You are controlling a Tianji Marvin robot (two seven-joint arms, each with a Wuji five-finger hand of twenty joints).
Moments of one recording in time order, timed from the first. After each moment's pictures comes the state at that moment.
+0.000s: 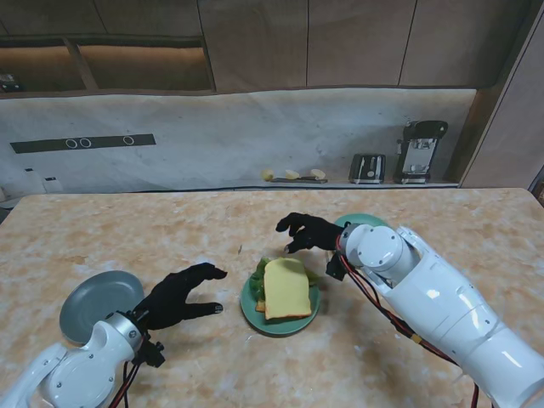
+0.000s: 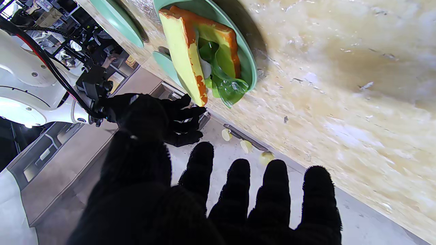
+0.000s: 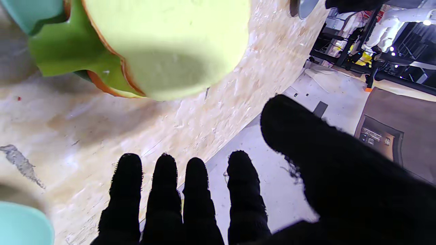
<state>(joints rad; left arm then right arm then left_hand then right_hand) 1.85 -1.06 -1.43 -1.82 0.49 -0.19 -0.19 -1.00 -1.15 0.84 -1.21 -0.06 0.12 0.36 0.93 -0.20 0.00 0.00 0.36 0.17 0.31 0.28 0.26 0.22 0.25 0.31 0.21 0.23 0.20 0.34 -0.04 0.29 0.52 0.48 0.52 -0.68 1.08 -0.06 0.19 -0.04 0.79 0.26 0.19 0.13 0.66 1.10 0.28 0.06 0.46 0.33 0.07 0.10 0.92 0.55</state>
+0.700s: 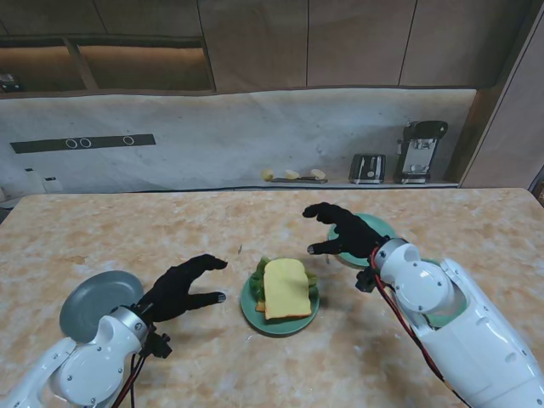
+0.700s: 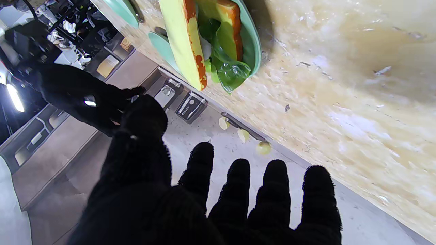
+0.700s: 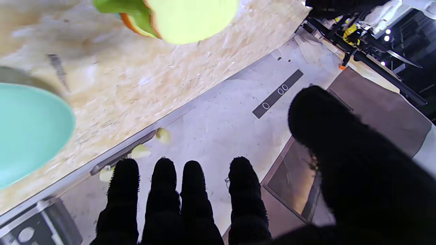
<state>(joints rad) 1.81 -1.08 -1.39 -1.80 0.48 -0.14 -0.13 -1.38 -1.09 1.19 -1.59 -0.36 -0.02 0.25 0.93 -0.20 0.00 0.00 0.36 0.17 0.31 0.28 0.26 0.22 0.25 0.31 0.21 0.23 0.20 0.34 -0.04 0.29 0.53 0.48 0.46 -0.69 0.92 -0.06 0.13 -0.05 0.76 0.22 0.19 0.17 0.51 1.10 0.27 0.08 0.38 0.28 0.05 0.13 0.79 0.43</state>
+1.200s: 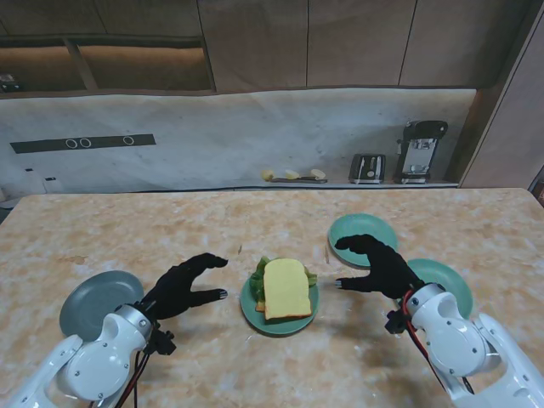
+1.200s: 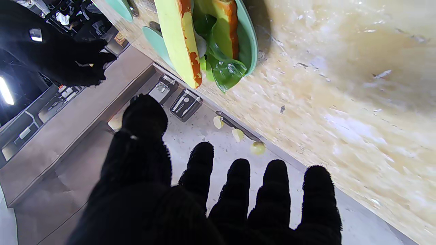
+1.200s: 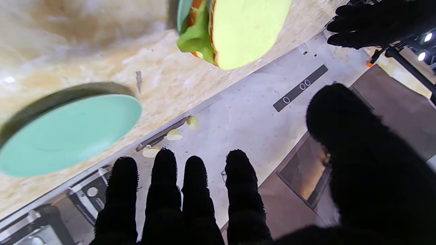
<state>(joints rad) 1.79 -1.08 -1.37 -1.78 0.46 -0.11 -0.12 -1.71 -1.08 1.39 -1.75 -0.51 -0.09 0.14 0.93 -0.20 0.00 0.00 0.36 0.17 0.31 0.28 0.26 0.22 0.25 0.31 0.21 0.23 0.20 0.34 -0.04 0.29 0.53 0.48 0.43 -0.66 0.77 -0.04 0.22 -0.01 0.75 0.22 0.22 0.14 0.65 1.10 0.34 0.08 0.46 0.30 0.05 0.15 0.84 0.42</state>
